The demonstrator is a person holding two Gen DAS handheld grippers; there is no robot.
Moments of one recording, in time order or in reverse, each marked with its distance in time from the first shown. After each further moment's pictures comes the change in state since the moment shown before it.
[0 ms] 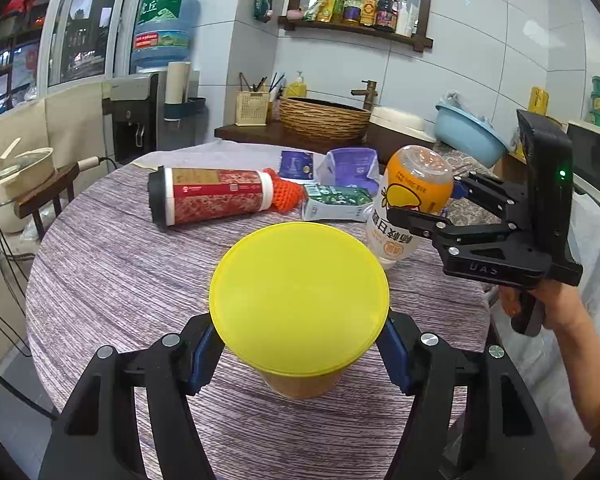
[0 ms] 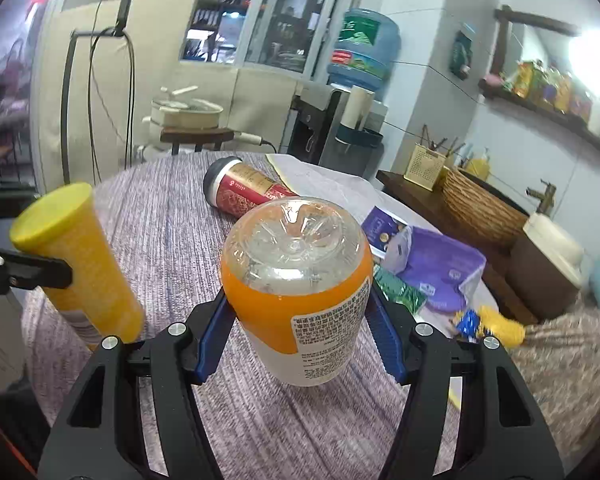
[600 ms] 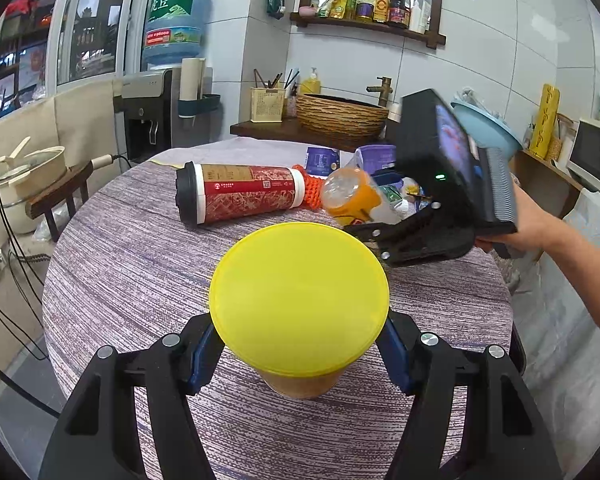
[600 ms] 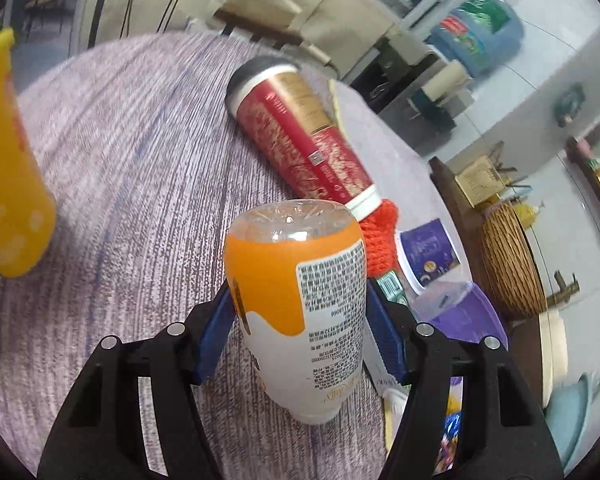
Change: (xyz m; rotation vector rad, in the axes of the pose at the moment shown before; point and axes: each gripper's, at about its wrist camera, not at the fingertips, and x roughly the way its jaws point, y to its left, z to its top) left arm 0.001 0.034 0.000 0.004 0.013 0.045; right arm 0.120 0.028 0.029 -0.453 0.287 0.033
